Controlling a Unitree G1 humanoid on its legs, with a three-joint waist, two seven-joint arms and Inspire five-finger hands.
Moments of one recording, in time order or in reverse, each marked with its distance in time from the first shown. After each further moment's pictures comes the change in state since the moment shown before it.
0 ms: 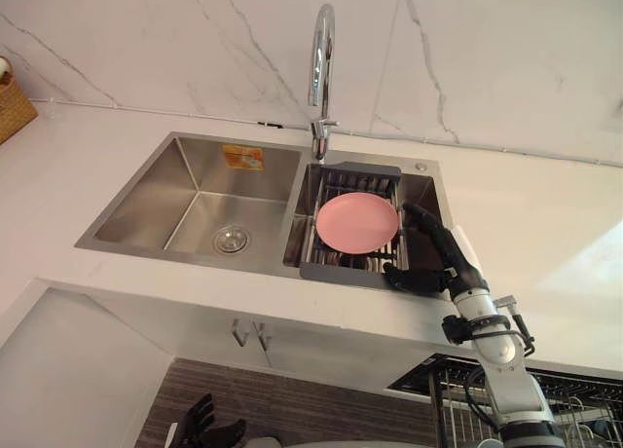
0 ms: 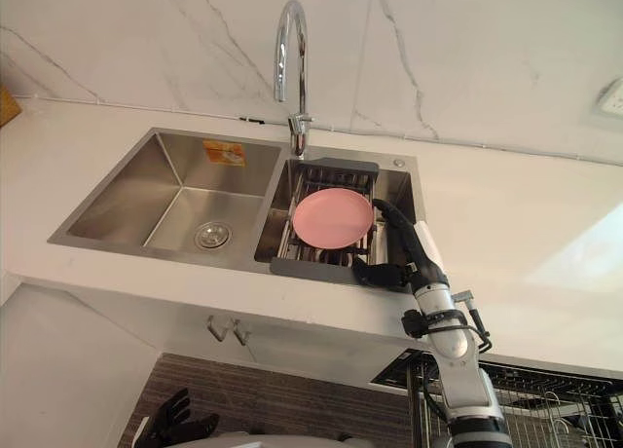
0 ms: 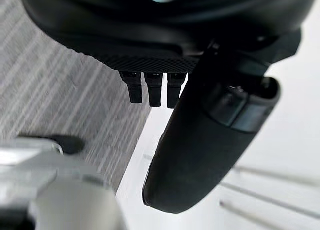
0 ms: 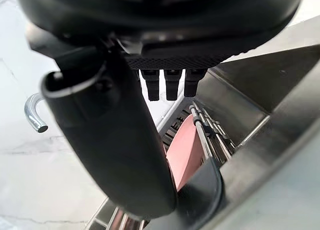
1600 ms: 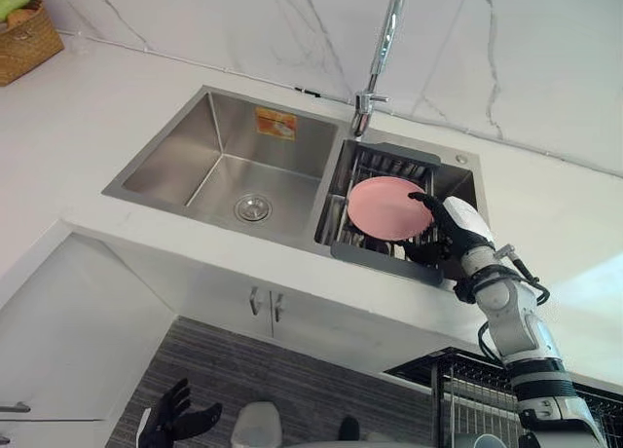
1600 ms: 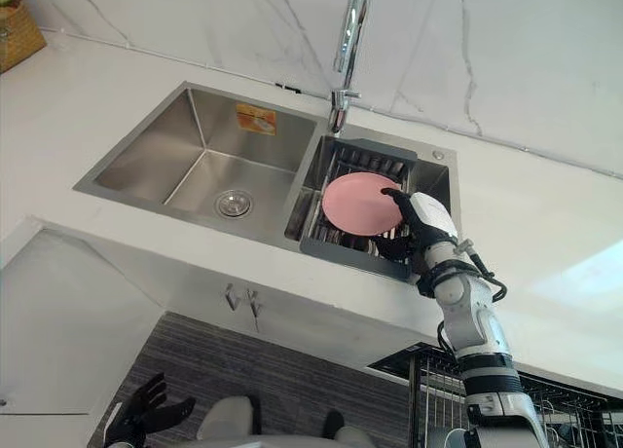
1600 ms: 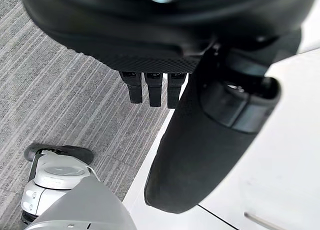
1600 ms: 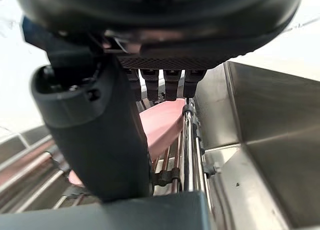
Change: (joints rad) left arm -0.001 0.053 0.074 -0.114 0.005 0.055 -0.069; right arm -0.256 -0.094 0.024 0.182 -0.411 0.194 0.035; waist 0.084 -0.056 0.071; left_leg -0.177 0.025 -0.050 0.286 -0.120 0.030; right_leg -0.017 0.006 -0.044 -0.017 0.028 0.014
